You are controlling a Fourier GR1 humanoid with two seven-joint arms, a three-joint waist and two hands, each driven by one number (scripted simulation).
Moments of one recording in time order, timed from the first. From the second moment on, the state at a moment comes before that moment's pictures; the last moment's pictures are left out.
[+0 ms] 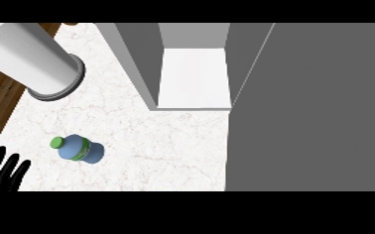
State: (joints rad) left arm 0.61 0.11 0.05 -2.39 0.27 -0.10 0.21; right arm 0.49 -0.15 -0.09 -2.41 -0.33 0.26 0.15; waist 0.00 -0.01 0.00
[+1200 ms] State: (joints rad) left arm 0.32 0.19 0.26 -1.81 0.25 -0.24 -0.05; right arm 0.61 -0.15 -0.14 -2.39 -0.40 0.39 0.05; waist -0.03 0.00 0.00
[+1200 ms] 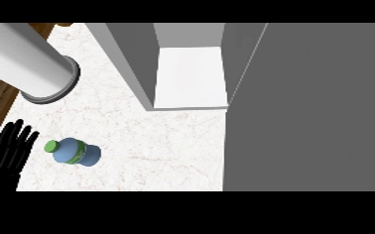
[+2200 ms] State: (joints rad) left arm 0.07 0.21 0.31 -1.13 0.10 -0.23 -0.36; right arm 0.73 -0.19 -0.19 -2.39 -0.47 0.47 -0.05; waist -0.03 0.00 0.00
